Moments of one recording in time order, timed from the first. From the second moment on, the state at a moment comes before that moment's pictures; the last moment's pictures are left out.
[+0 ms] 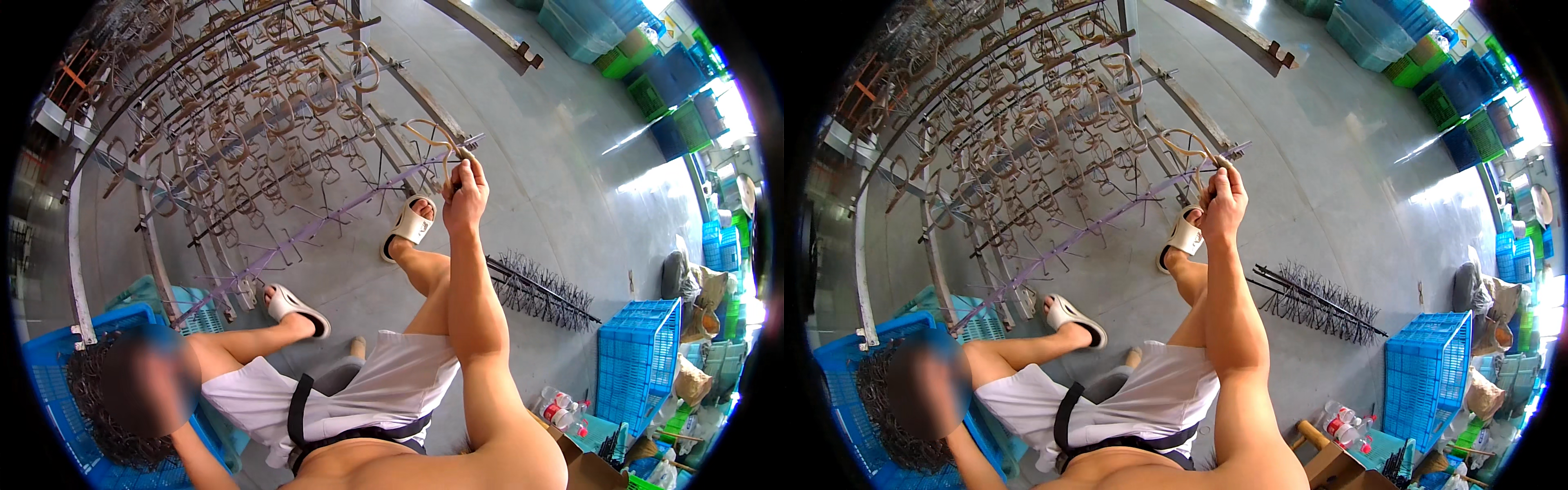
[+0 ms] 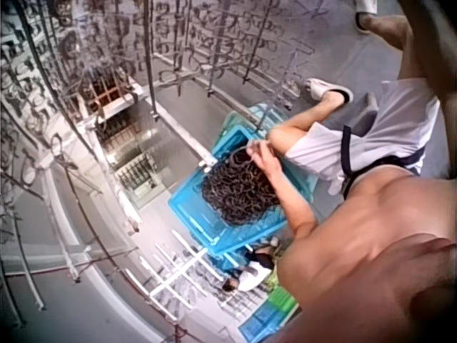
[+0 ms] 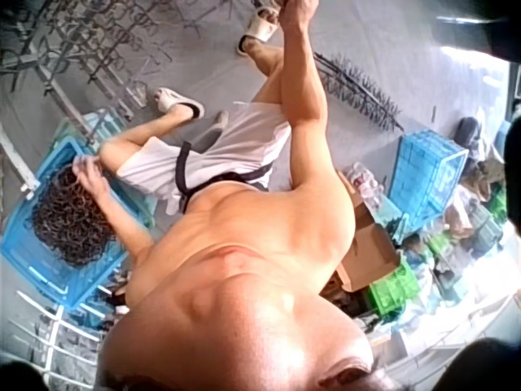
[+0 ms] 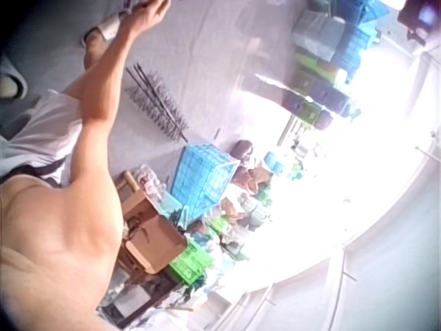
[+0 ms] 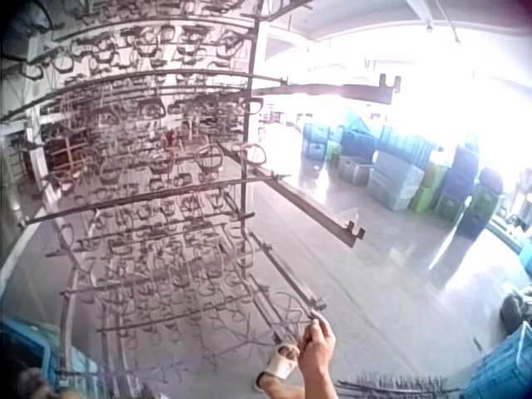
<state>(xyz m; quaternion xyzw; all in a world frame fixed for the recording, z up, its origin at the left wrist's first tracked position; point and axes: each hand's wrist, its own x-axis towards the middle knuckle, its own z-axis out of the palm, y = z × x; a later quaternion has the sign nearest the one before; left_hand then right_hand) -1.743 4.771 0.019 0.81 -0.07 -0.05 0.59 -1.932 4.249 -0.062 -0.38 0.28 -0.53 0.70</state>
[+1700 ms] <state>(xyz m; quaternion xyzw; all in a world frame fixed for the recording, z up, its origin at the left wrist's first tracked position) -1.718 4.747 -0.061 0.77 -0.09 -0.03 0.62 -1.920 4.289 -0.047 -0.52 0.28 -0.47 0.65</state>
